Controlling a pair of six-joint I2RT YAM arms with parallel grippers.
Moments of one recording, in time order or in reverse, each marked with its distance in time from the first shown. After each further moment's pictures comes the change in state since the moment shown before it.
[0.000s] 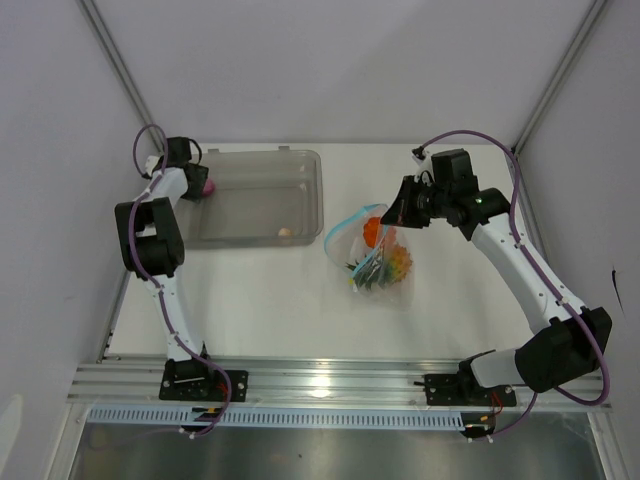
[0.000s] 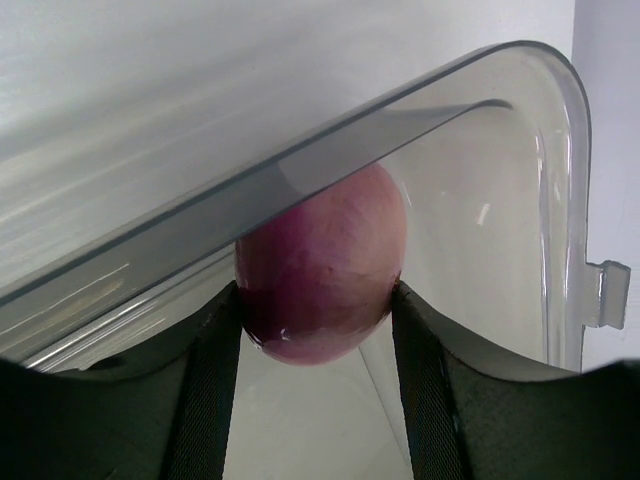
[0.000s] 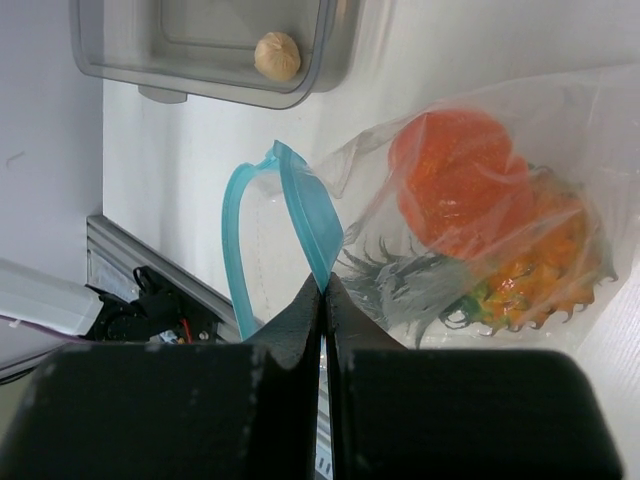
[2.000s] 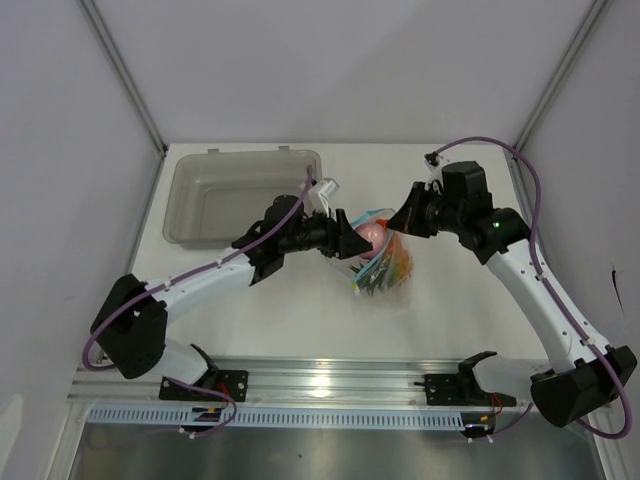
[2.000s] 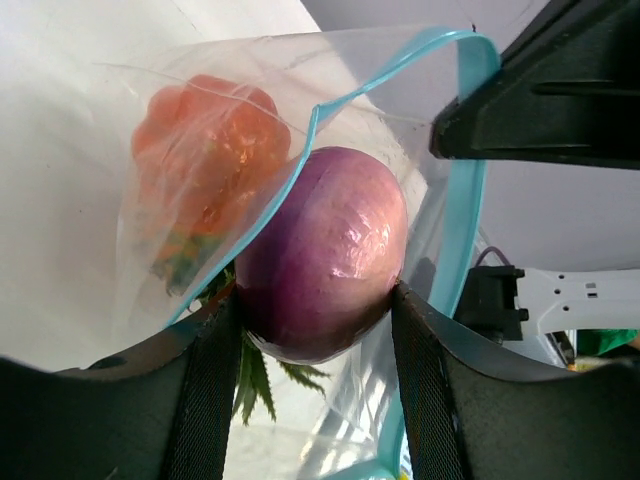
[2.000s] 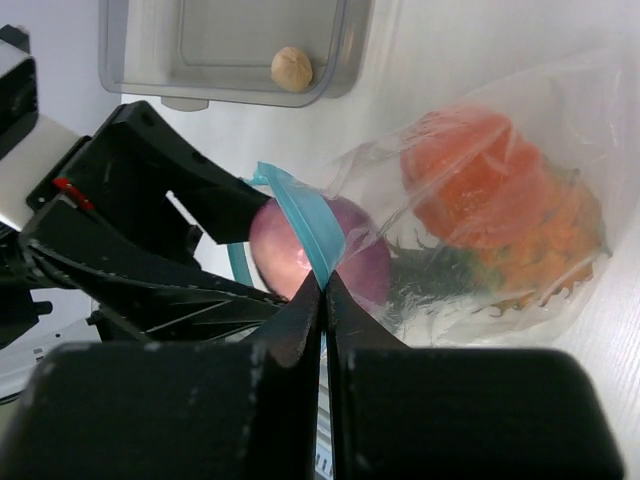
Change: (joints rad) left arm -0.892 -0.761 -0.779 0.665 0.664 0.522; right arm 0.059 -0.174 -0.064 -0.001 0.115 0.068
